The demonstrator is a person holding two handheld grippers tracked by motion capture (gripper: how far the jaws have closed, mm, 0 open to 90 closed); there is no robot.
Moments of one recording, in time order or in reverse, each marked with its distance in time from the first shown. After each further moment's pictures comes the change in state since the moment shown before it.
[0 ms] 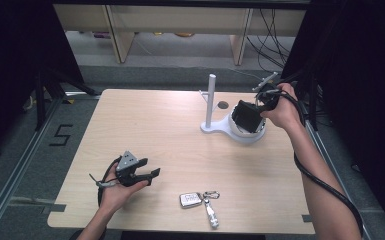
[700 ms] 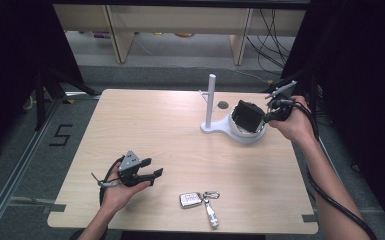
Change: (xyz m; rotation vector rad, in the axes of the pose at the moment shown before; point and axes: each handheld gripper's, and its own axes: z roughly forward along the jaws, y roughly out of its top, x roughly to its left) left arm -0.011 0.007 0.001 -0.009 -0.048 0.036; right arm 0.014 -0.042 -0.027 -0.003 0.121 0.173
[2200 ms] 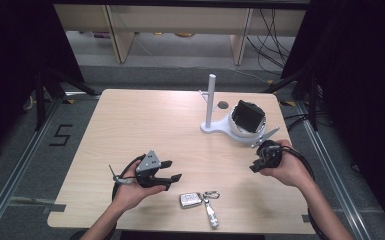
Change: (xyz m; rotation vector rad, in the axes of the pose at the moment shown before) left arm -0.038 0.027 0.018 0.025 -0.185 0.137; right arm 0.082 -0.082 0.028 0.153 0.274 -0.138
